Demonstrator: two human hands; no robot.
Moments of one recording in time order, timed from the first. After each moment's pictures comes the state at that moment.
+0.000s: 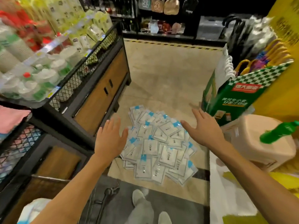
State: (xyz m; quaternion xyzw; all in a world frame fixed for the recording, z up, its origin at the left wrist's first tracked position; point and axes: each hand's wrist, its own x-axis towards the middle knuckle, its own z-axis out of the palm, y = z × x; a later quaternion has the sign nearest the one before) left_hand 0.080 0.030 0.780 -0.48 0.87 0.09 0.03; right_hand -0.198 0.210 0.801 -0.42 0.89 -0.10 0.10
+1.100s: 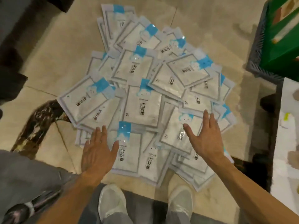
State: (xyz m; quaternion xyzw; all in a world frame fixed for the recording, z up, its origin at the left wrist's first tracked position) left_hand 0.038 -0.039 0.009 -0.58 0.76 0.26 0.15; right_hand -0.264 0.102 0.049 -0.28 0.93 -0.07 0.24
